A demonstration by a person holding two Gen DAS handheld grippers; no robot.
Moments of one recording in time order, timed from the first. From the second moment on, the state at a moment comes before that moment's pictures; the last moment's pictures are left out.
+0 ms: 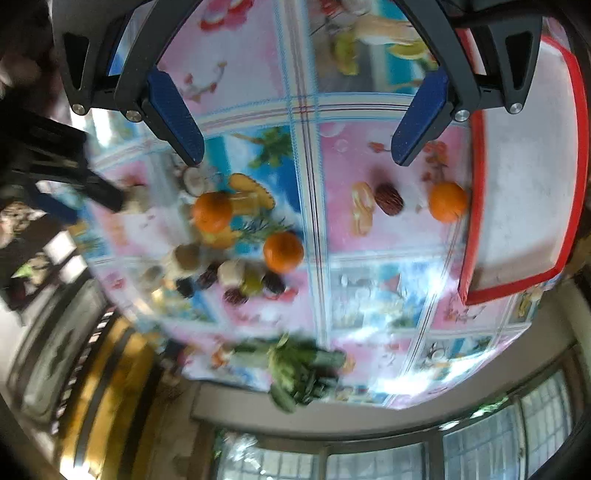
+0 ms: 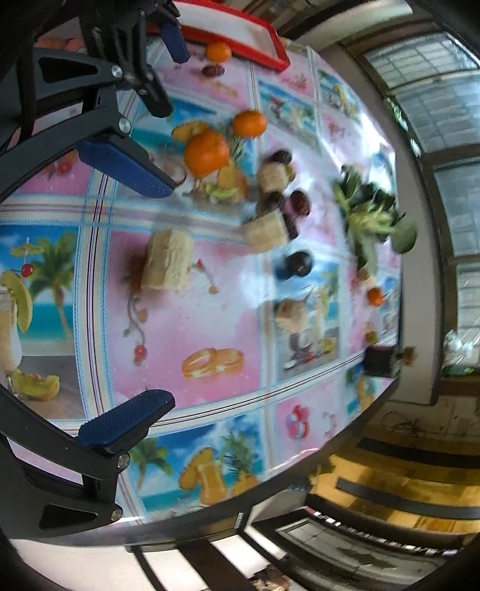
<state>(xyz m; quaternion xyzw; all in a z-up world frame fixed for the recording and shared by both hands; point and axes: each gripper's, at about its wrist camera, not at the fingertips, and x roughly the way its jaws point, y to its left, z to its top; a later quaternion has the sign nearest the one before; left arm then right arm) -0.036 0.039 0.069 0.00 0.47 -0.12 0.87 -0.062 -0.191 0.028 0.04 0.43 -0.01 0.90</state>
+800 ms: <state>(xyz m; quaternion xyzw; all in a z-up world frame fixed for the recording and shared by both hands) 0.000 0.112 0.076 0.04 0.48 -0.25 0.84 -0.024 -0.098 0.009 0.04 0.45 0.06 0.89</state>
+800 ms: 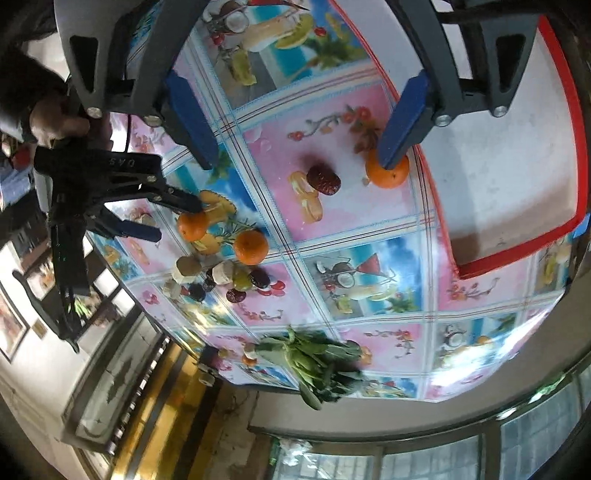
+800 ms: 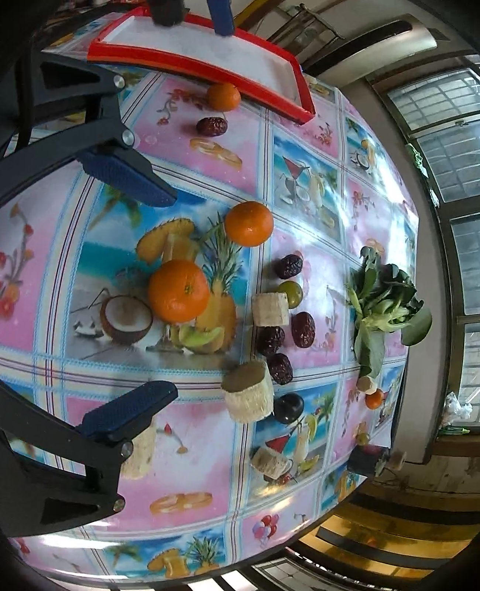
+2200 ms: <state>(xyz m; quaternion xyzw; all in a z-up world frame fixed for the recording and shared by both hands) 0.056 0.103 0.016 0.35 0.53 -0.39 0.67 -0.023 -0.096 -0.005 0.08 0.47 0.02 0.88</state>
